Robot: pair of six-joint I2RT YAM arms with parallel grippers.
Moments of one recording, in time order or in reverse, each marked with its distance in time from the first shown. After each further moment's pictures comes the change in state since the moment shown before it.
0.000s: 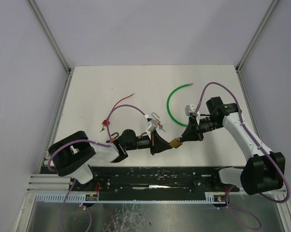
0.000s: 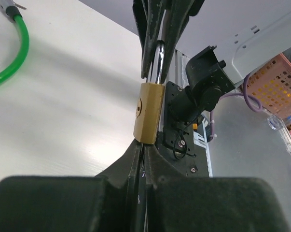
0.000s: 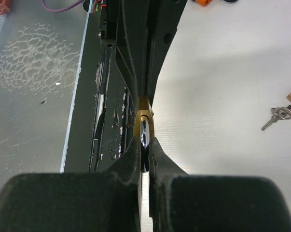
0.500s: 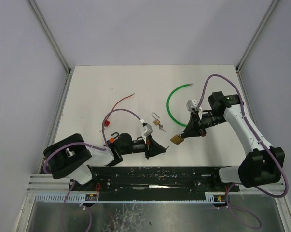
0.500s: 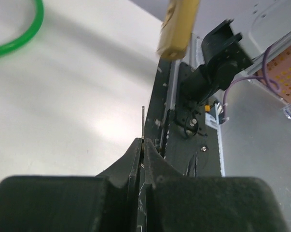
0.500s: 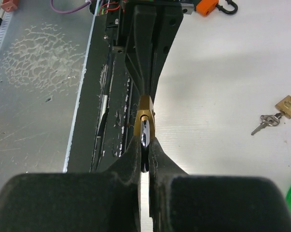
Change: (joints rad) left arm 0.000 -0.059 -0.085 -0.031 -0.014 0.055; right arm -0.021 0.068 0.157 -0.219 0.006 -0.153
